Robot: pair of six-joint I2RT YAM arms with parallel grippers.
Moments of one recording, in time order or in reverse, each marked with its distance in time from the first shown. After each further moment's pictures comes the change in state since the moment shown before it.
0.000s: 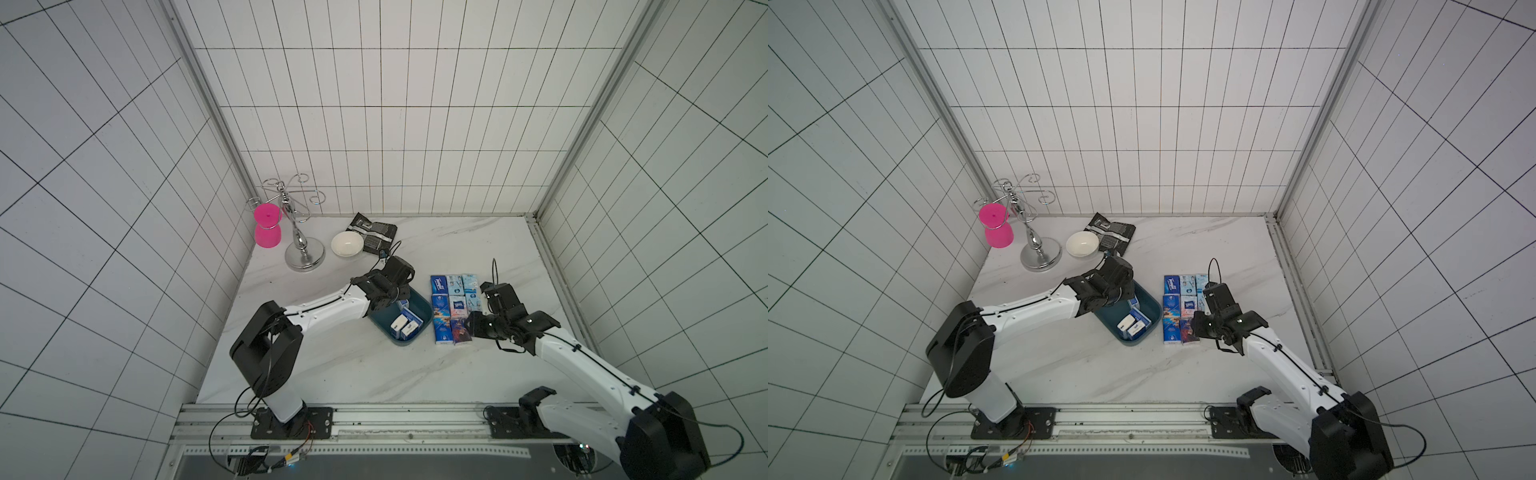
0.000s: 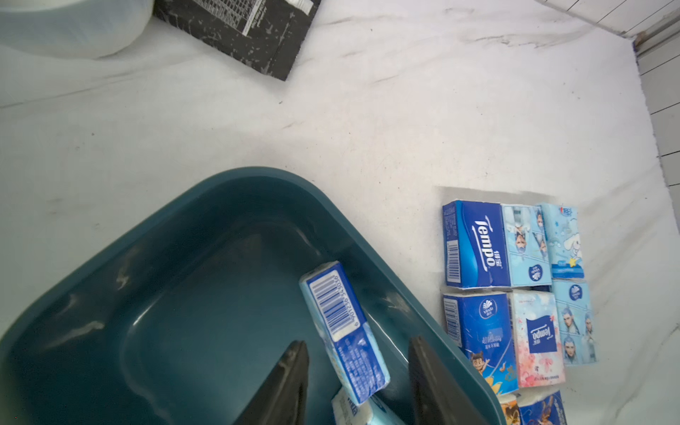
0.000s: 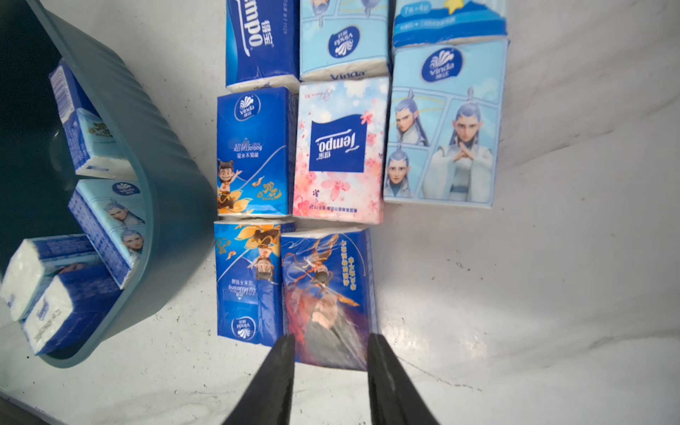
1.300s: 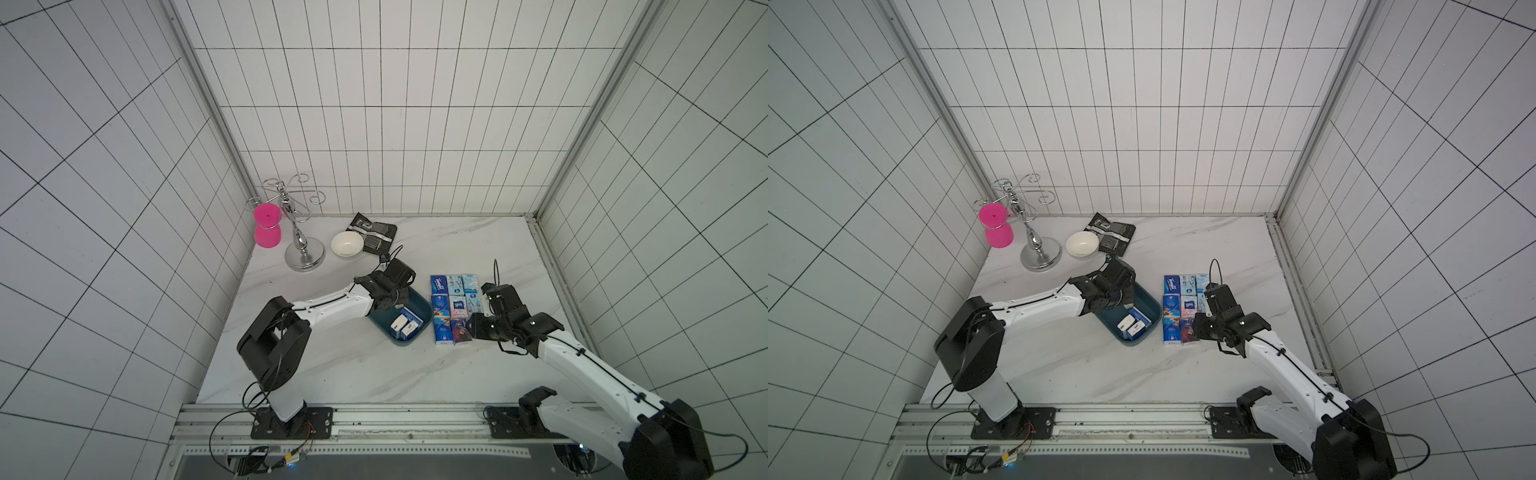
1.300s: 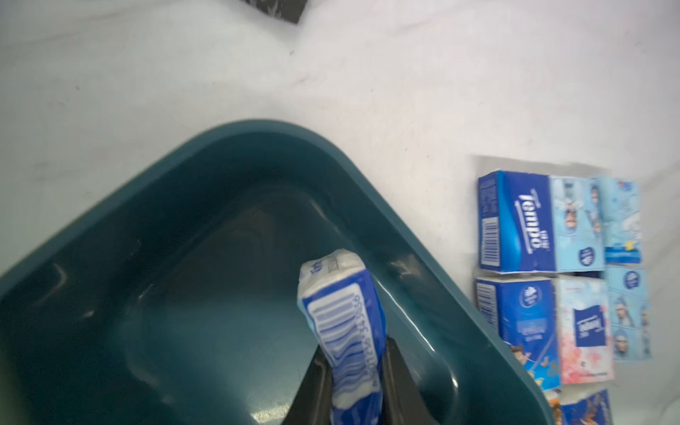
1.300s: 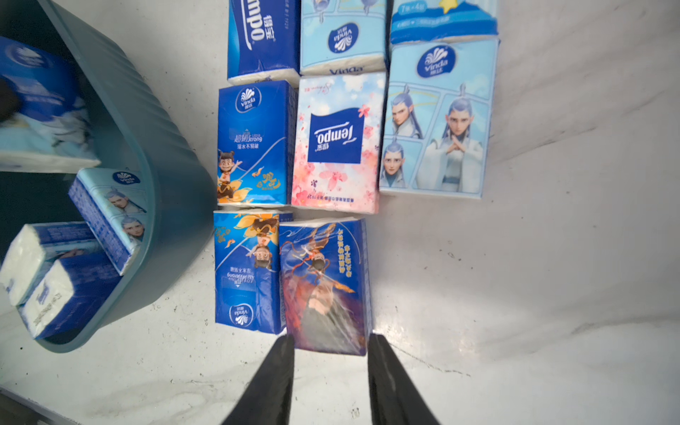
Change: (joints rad) left arm 0.008 -0.021 -0.005 -0.053 0.006 -0.002; right arm 0.002 -0.043 0.001 -0.038 0.013 -0.016
